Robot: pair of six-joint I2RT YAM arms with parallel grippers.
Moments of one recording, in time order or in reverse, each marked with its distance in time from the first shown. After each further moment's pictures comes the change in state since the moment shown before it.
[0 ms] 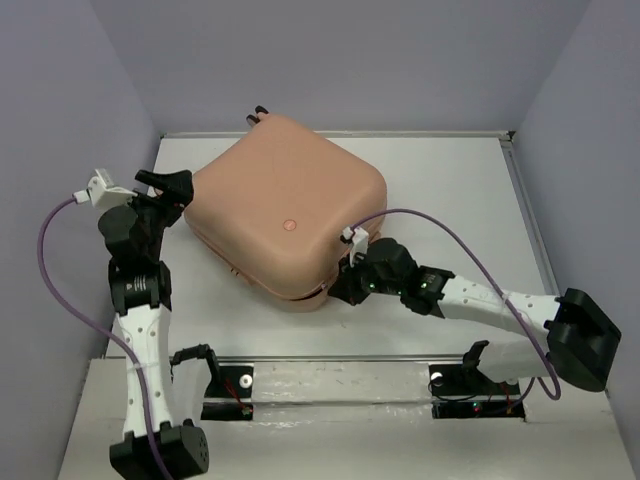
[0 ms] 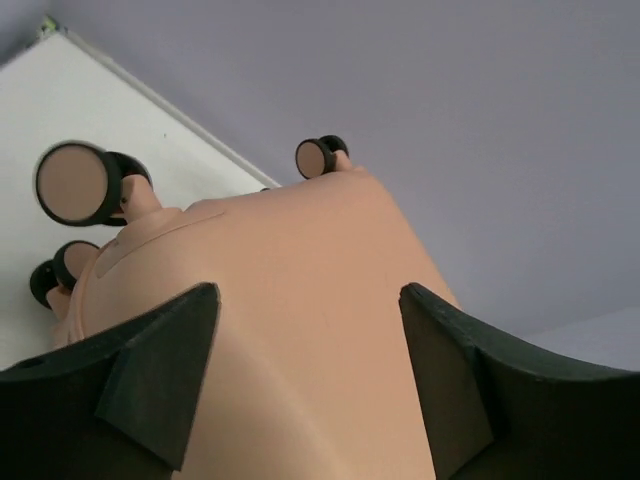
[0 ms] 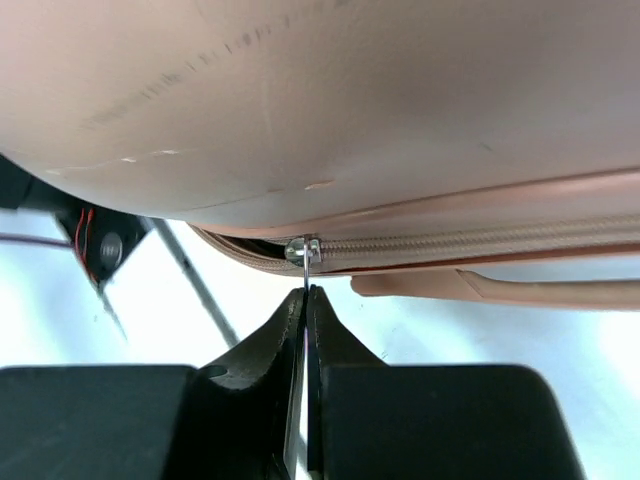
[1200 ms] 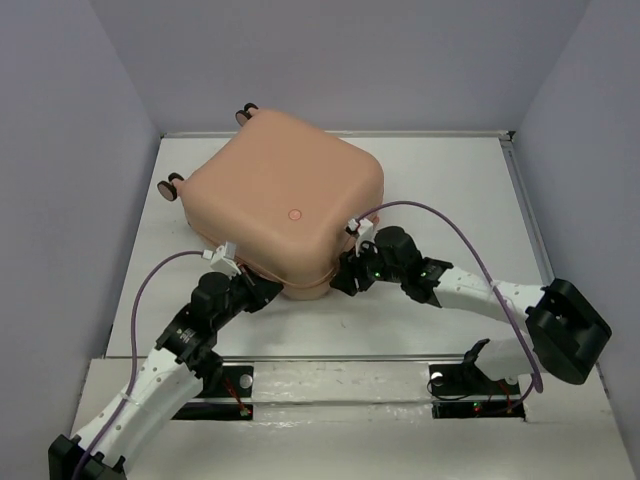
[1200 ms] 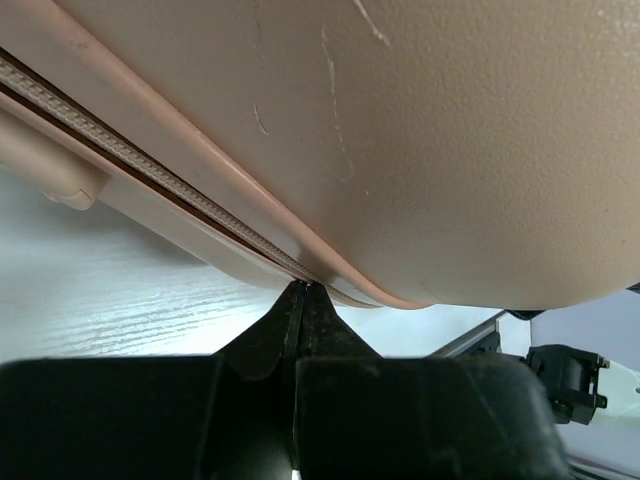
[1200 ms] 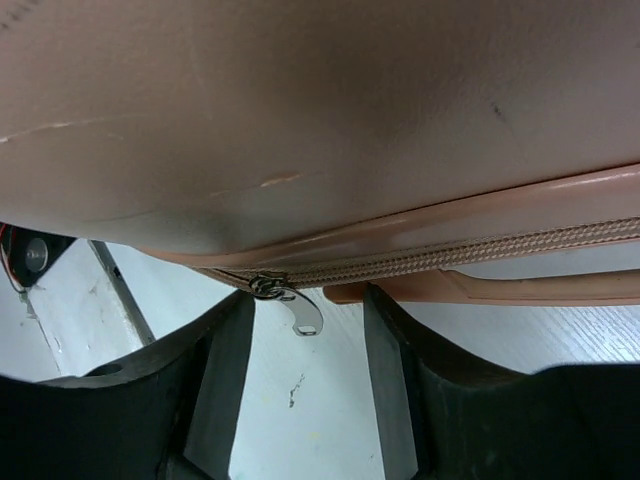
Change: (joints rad) left arm -0.776 -0.372 -0.575 -0.145 -0.097 -0.140; right arm -0.161 0.068 -0.018 0.095 -0.147 -0.148
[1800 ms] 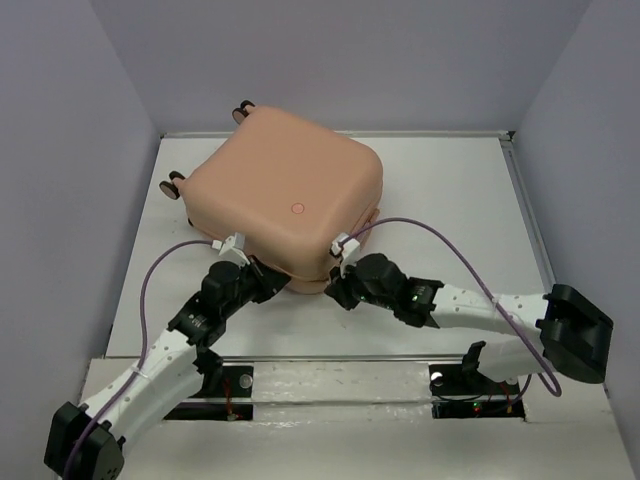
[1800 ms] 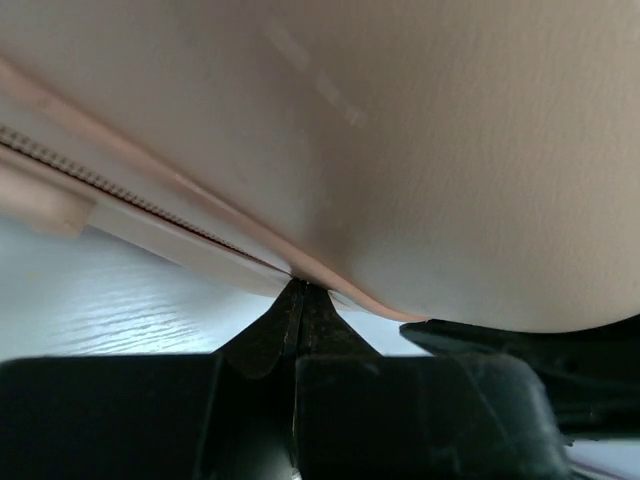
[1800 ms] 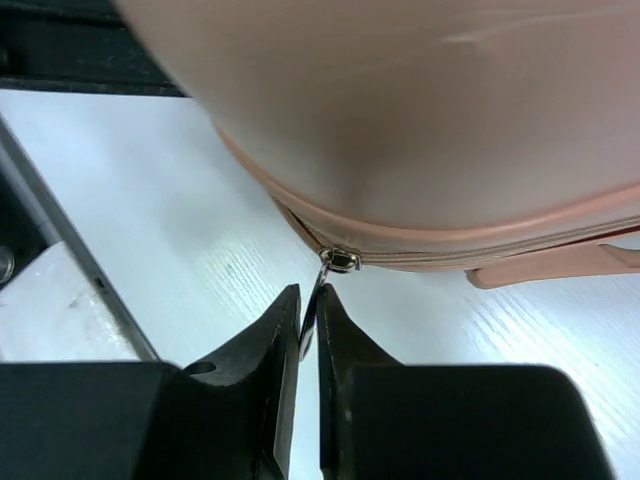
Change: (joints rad) left arm -0.014 0.190 0.012 0.183 -0.004 -0.001; right arm 0.227 -0.035 -0.006 0.003 0.304 0.005
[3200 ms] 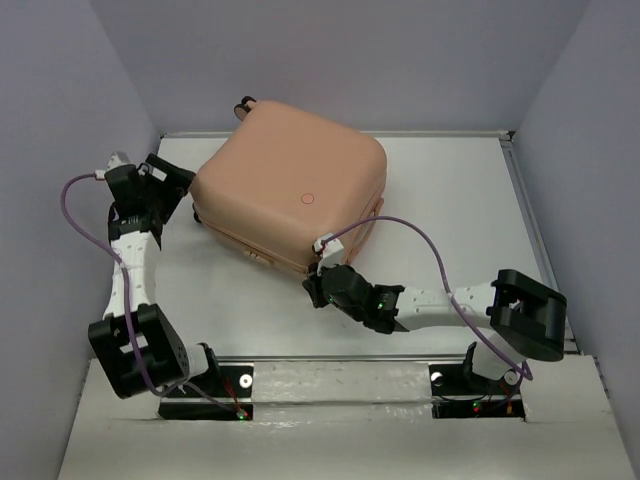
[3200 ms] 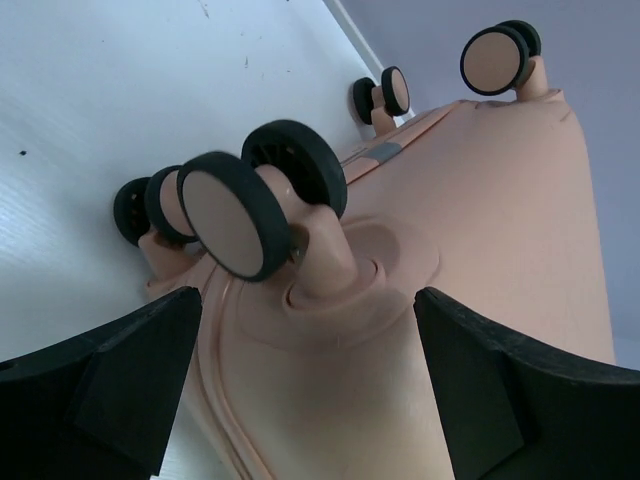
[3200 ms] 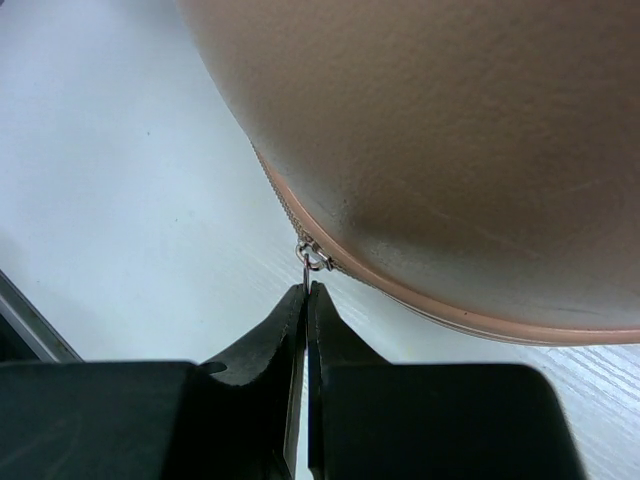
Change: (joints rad) left arm 0.842 0.628 0.724 -0.133 0.169 0.175; right arm 0.170 0.253 0.124 0.167 0.385 0.213
